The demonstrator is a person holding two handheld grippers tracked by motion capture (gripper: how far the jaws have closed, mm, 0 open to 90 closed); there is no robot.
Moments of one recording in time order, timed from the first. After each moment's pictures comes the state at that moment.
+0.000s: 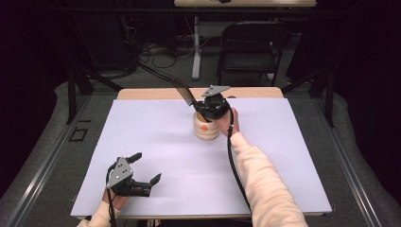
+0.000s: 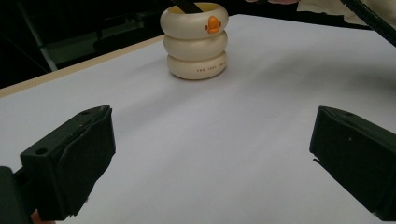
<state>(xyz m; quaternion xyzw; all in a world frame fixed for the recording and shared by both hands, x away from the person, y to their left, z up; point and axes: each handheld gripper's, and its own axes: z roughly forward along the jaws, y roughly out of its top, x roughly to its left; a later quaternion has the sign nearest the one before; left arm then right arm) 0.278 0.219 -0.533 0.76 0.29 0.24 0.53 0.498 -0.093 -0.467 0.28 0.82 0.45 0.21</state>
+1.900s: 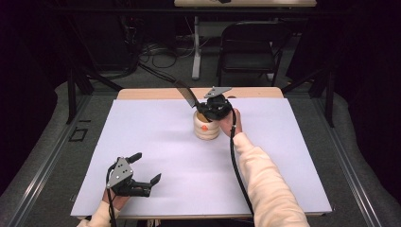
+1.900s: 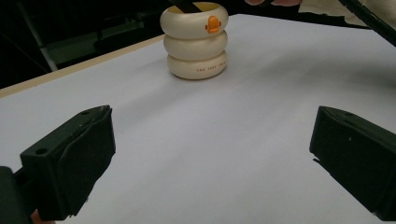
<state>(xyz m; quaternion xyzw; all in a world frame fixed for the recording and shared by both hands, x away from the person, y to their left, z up) 0.278 0.219 -0.533 0.76 0.29 0.24 0.53 0.500 -0.100 -0.474 0.28 0.83 0.44 0.20</state>
